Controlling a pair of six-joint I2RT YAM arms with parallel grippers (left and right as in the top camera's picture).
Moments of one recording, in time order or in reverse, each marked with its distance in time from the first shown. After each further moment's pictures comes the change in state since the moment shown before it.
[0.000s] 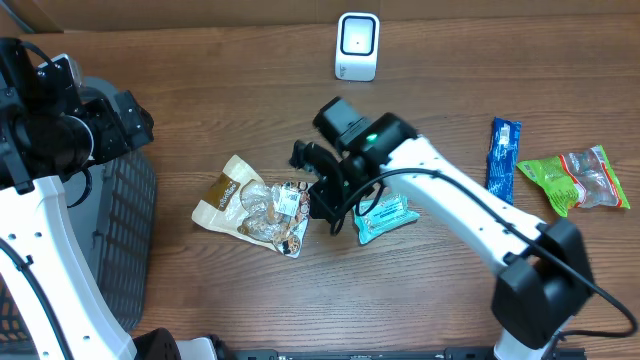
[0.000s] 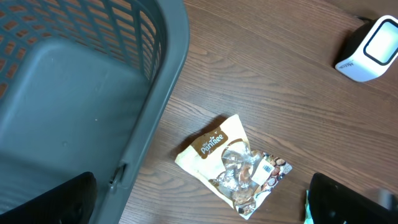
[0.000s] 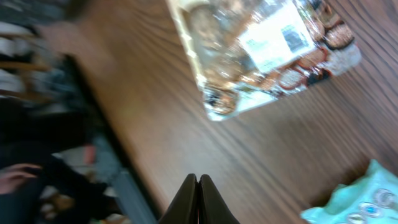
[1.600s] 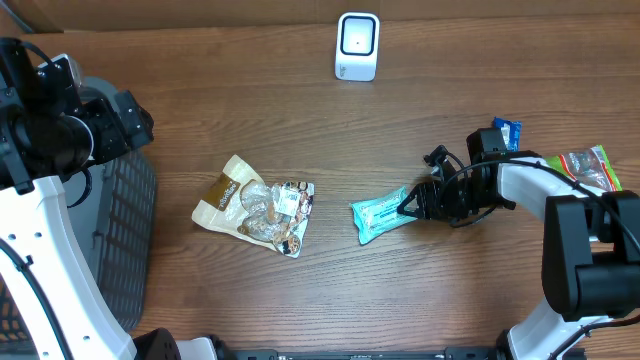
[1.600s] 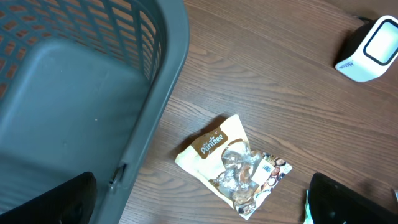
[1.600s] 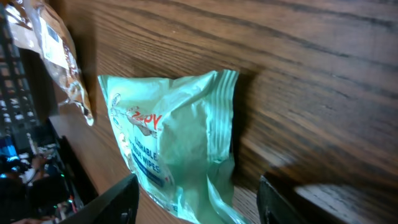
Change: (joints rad) left arm 0.000 0.000 0.000 0.000 0.000 0.000; right arm -0.609 -0.010 -0.667 0.473 -0.225 -0.035
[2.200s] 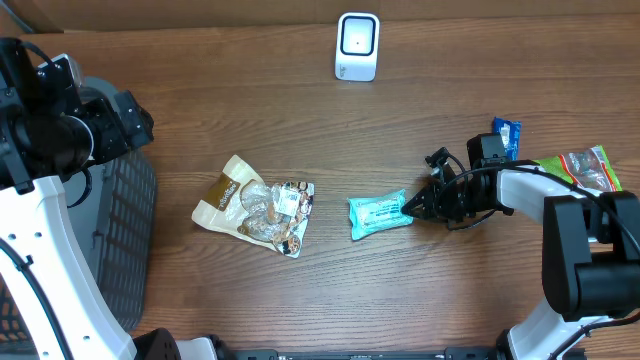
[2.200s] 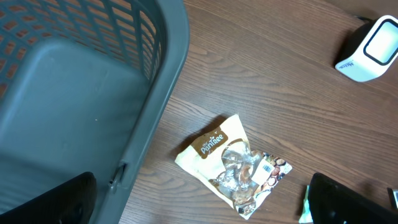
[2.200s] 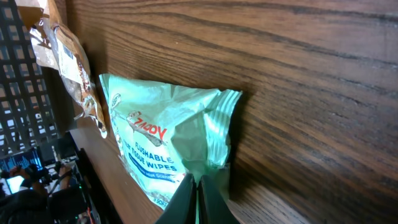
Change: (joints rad) left arm 0.000 0.000 0.000 0.000 0.000 0.000; right arm 0.000 0.000 -0.052 0.110 -0.051 0.102
